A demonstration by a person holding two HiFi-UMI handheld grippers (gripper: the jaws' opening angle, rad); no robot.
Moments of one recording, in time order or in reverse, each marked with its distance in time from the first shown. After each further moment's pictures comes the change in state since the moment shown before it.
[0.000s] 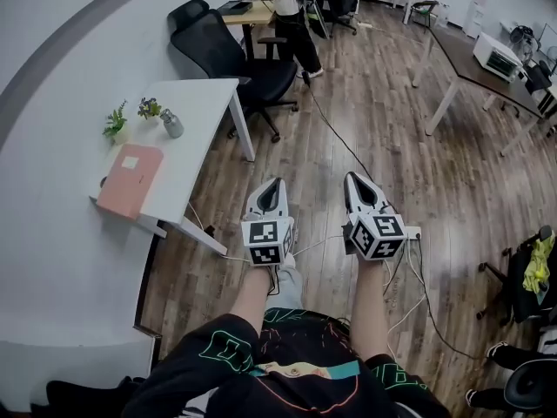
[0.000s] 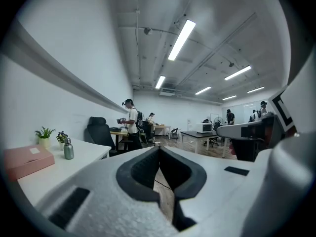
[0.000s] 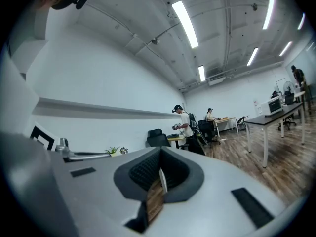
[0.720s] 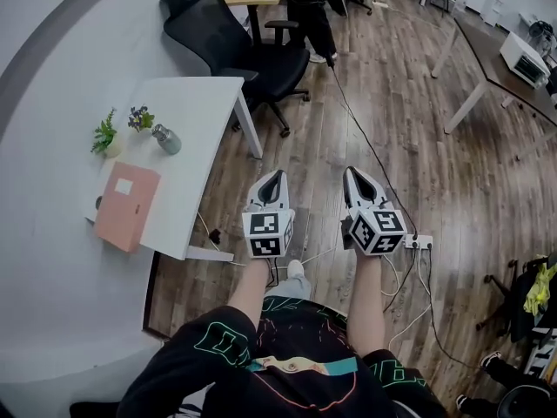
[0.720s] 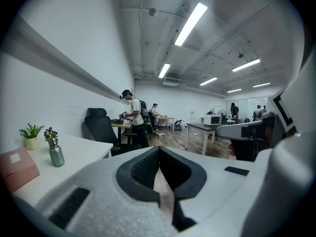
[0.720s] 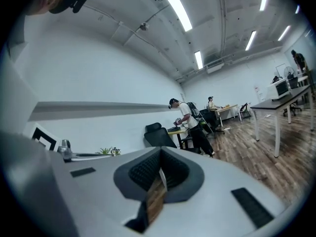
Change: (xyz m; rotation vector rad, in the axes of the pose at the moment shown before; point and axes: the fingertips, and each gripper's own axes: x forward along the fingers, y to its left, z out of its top) left arm 0.174 0.106 -0.010 -0.004 0.114 0.011; right arm 0.203 -0.046 -0.022 0.092 0.076 0.020
